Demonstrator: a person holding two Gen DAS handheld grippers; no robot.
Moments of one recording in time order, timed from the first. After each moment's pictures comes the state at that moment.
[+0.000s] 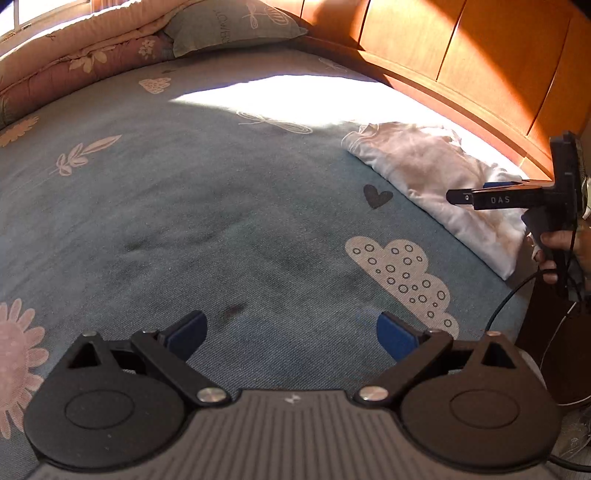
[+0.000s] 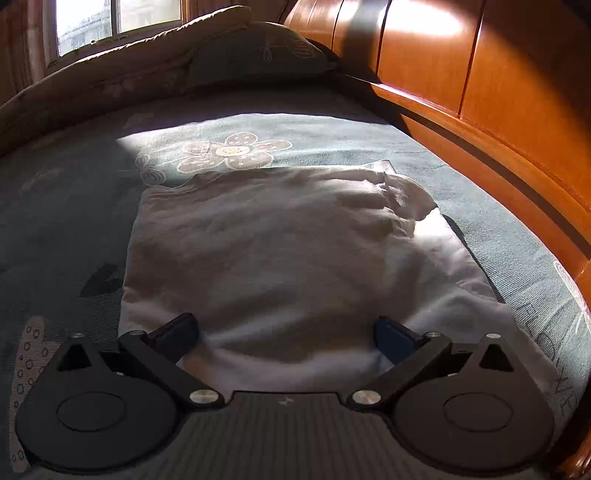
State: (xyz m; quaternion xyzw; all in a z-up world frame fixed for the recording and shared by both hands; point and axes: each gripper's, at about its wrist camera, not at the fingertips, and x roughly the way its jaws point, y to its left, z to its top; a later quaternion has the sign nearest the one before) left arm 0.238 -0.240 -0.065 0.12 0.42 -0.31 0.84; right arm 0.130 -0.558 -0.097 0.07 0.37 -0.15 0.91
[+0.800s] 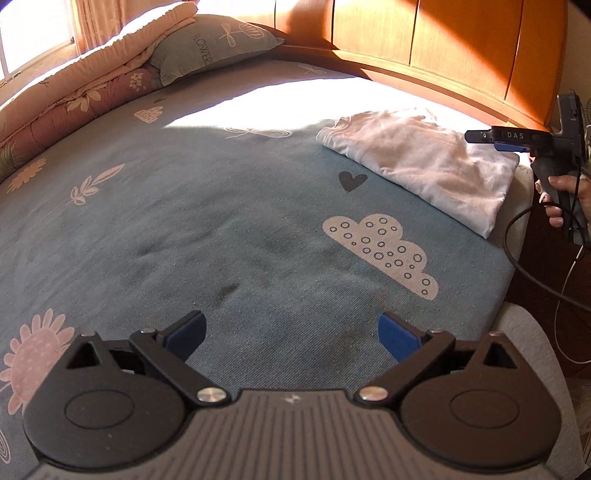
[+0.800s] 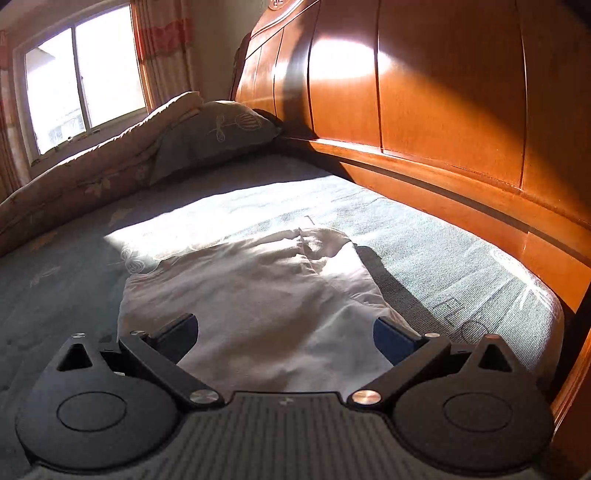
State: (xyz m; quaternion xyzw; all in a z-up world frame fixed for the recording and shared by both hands) left arm 0.195 -0.242 -0.057 0.17 0.40 -0.31 0.85; right arm 0.057 -0.624 -0.079 0.16 0.25 -0.17 0.94
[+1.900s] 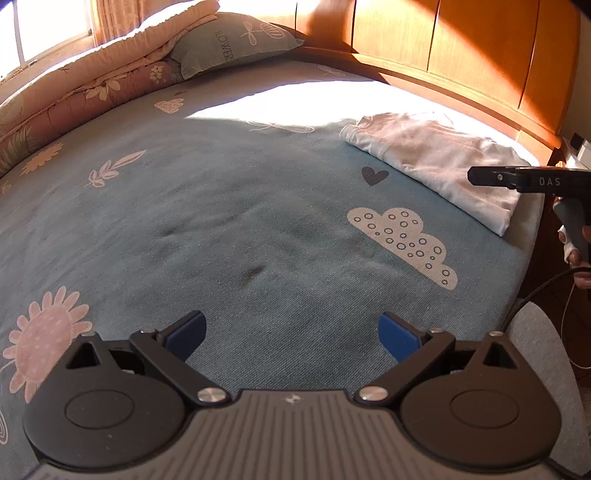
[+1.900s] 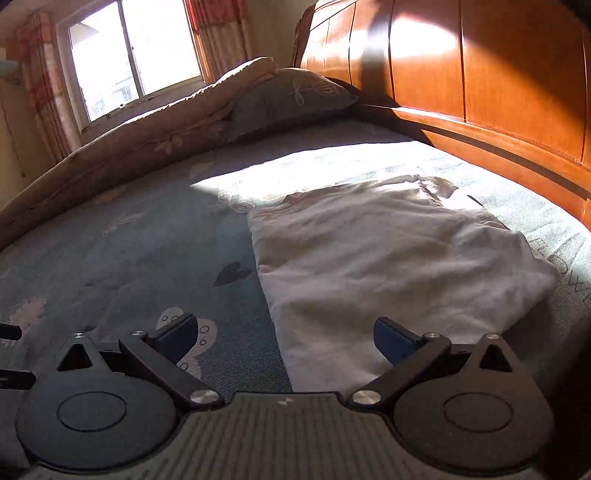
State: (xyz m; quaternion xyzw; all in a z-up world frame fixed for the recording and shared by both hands) left arm 0.195 -0.211 -0.062 0.15 0.39 -0.29 0.86; right arm 0.052 -0.488 -0.066 0.13 0.28 -0.08 0.95
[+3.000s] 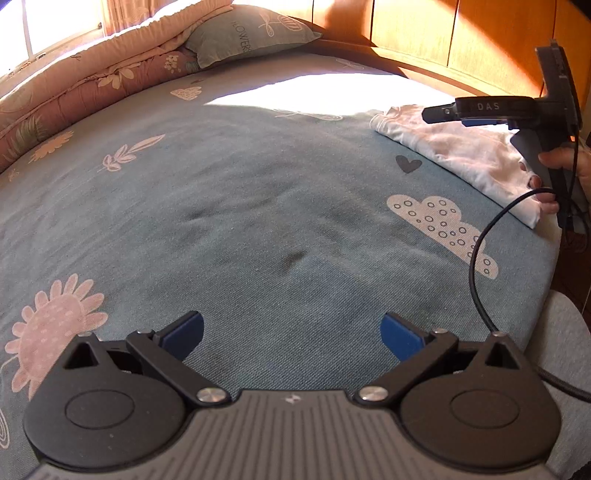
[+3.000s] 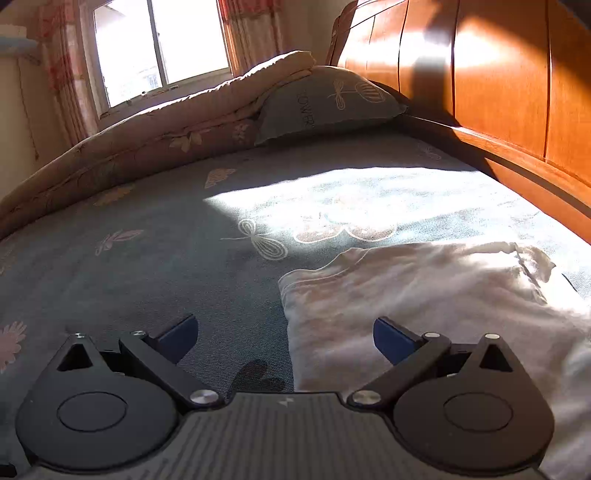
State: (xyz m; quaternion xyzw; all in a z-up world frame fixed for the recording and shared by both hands) left arm 0.216 -0.193 -0.081 0.15 0.39 -0.28 0.86; right arm 0.155 -0.499 -0.061 0.10 0.27 -0.07 0.95
